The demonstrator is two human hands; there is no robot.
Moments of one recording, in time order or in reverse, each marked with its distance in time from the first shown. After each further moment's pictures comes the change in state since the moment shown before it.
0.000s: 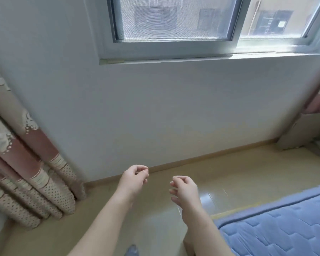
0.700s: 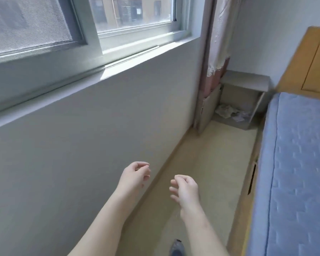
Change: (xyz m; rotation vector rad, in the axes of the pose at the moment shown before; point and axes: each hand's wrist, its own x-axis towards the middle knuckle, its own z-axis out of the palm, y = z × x) left_hand 0.438 0.220 0.431 0.215 -0.655 0.085; right_hand 0.458 -0.219 -0.225 0.452 0.702 -0.012
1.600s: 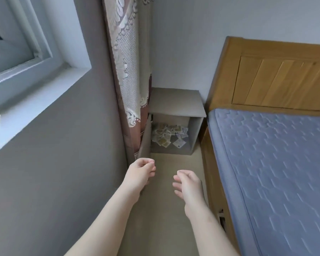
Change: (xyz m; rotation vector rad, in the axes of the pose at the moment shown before) left_hand 0.580 0.320 0.437 0.124 -0.529 0.056; right_hand 0.594 -0.400 -0.096 0.158 0.480 -0.092
